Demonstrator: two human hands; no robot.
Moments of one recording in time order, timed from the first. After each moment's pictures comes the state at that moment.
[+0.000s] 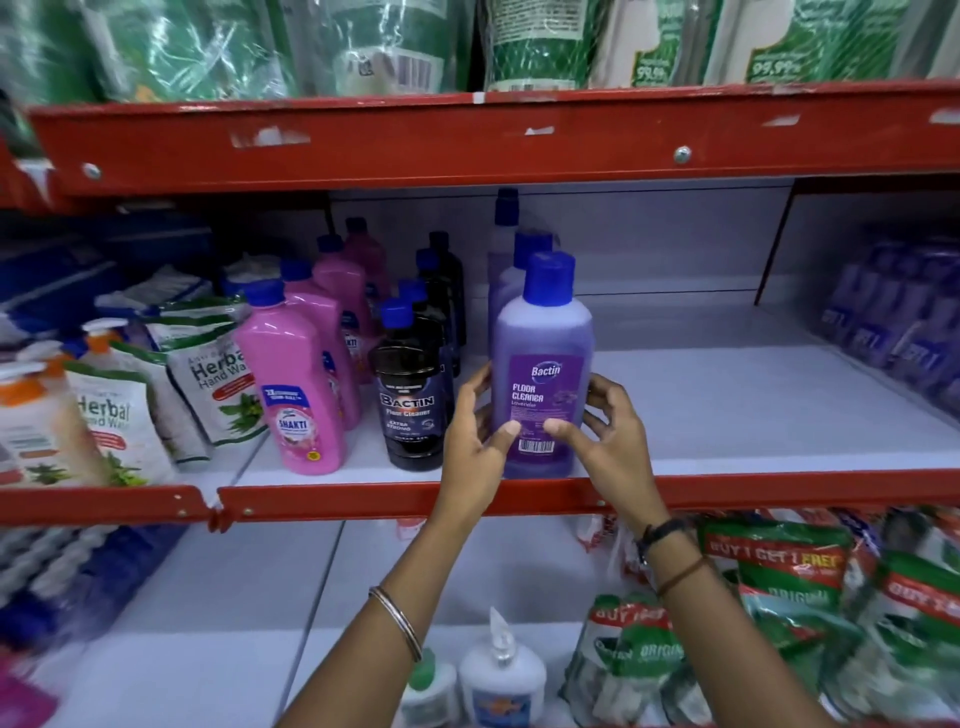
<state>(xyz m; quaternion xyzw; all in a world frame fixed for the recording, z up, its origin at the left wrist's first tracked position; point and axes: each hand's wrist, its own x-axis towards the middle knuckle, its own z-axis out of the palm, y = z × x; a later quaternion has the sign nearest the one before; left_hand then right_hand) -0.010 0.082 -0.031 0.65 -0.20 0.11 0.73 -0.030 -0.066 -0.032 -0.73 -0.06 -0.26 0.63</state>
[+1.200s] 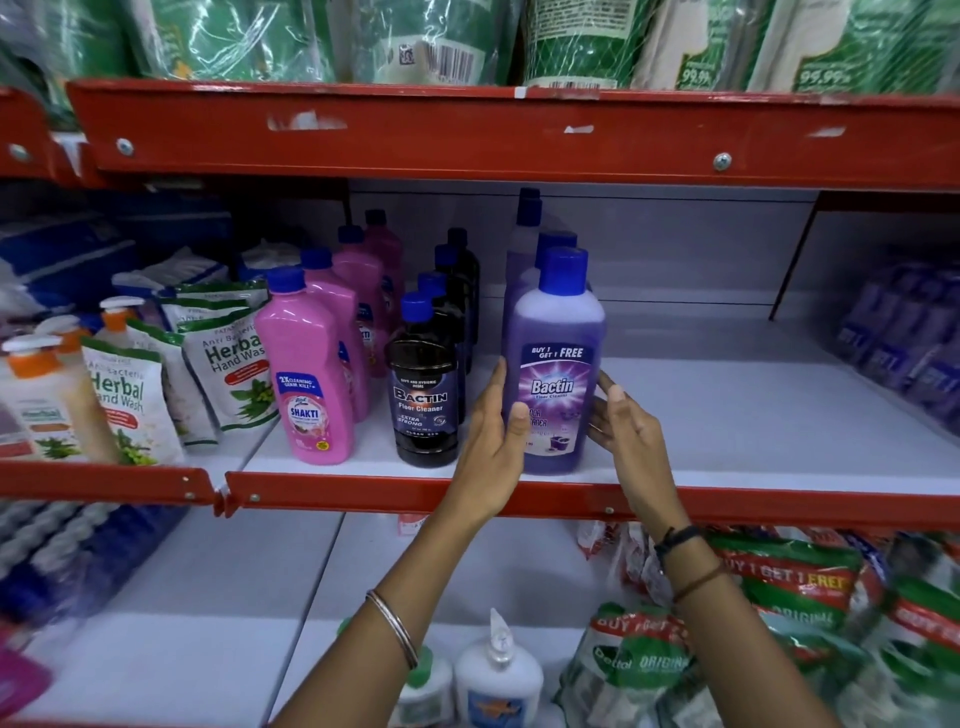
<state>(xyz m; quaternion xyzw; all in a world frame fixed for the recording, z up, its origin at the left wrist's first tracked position) -0.010 0.091 -0.026 0.77 -0.22 0.10 0.59 -0.022 -0.067 -0.028 -0.71 -0.07 -0.22 0.66</state>
